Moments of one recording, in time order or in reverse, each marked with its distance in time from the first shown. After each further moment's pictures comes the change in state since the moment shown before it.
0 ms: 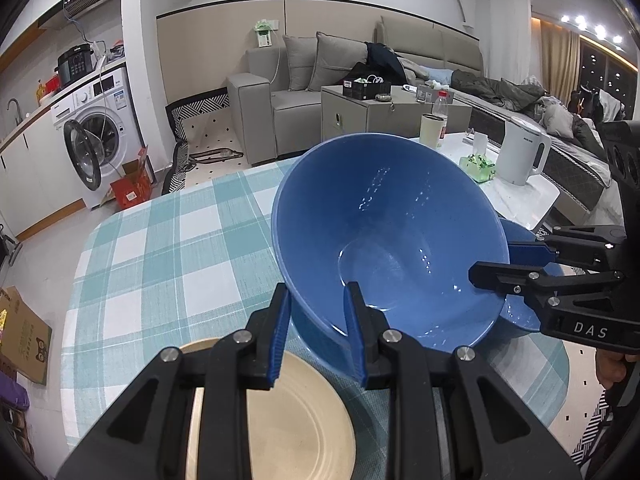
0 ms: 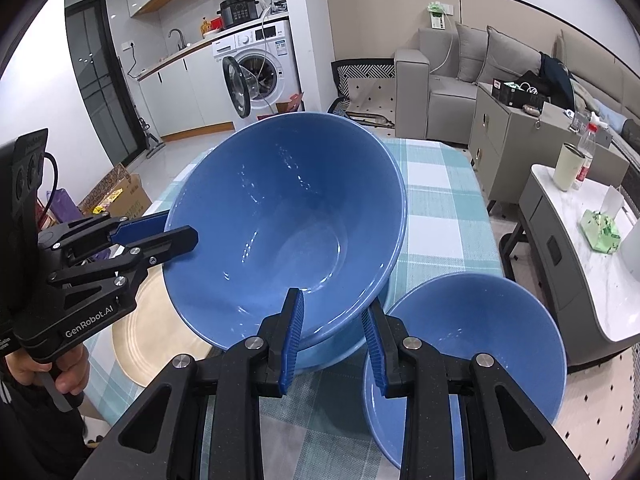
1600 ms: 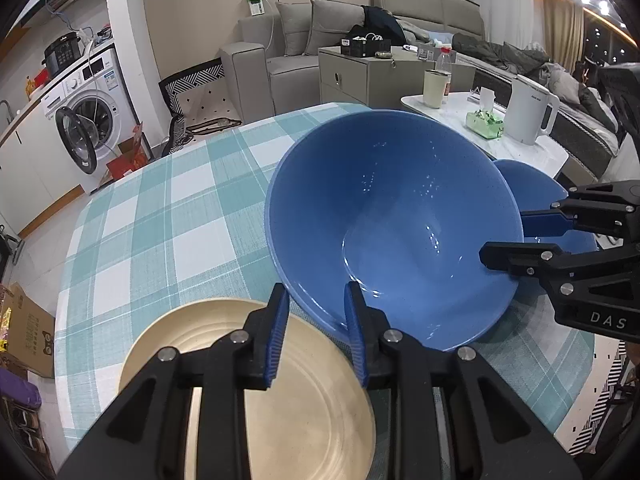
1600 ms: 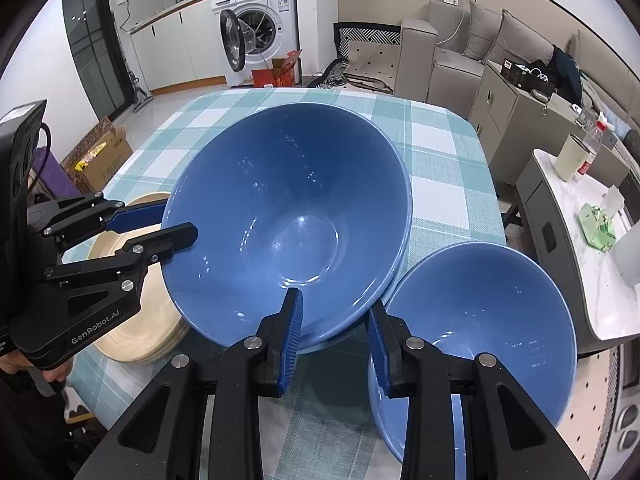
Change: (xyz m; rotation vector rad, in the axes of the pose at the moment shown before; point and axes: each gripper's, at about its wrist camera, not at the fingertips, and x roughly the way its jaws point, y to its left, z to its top) left arm 0.033 -0.002 -0.025 0.045 0.128 0.023; right arm 0.039 0.013 -0.012 -0.076 0.156 -0.068
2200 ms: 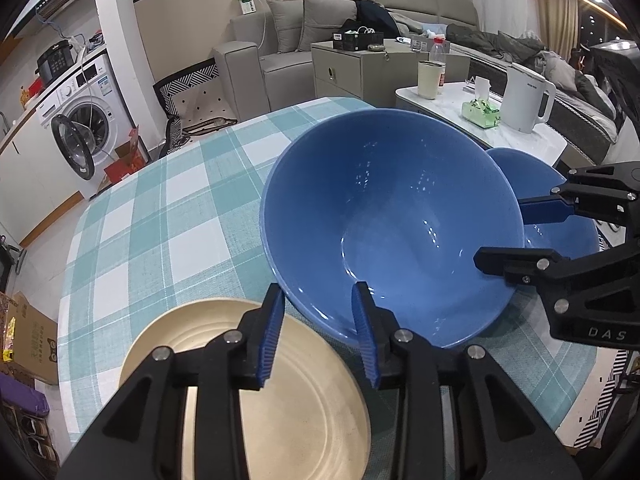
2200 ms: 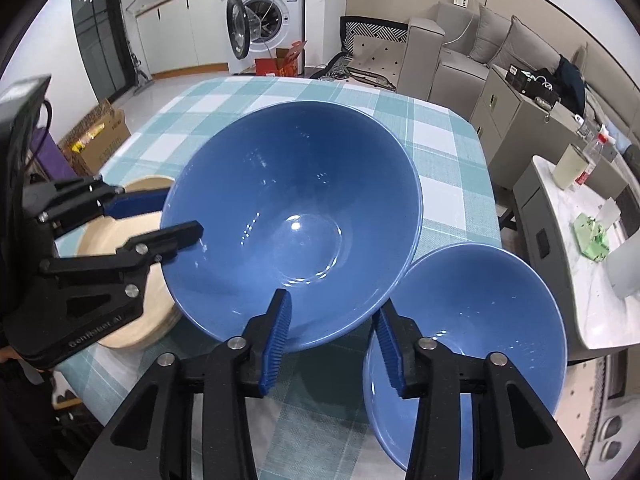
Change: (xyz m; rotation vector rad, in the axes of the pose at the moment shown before) left arm 0.002 -0.009 0.001 0.036 0.017 0.003; right arm 0.002 0.005 -0.003 -0.062 0.029 -0.042
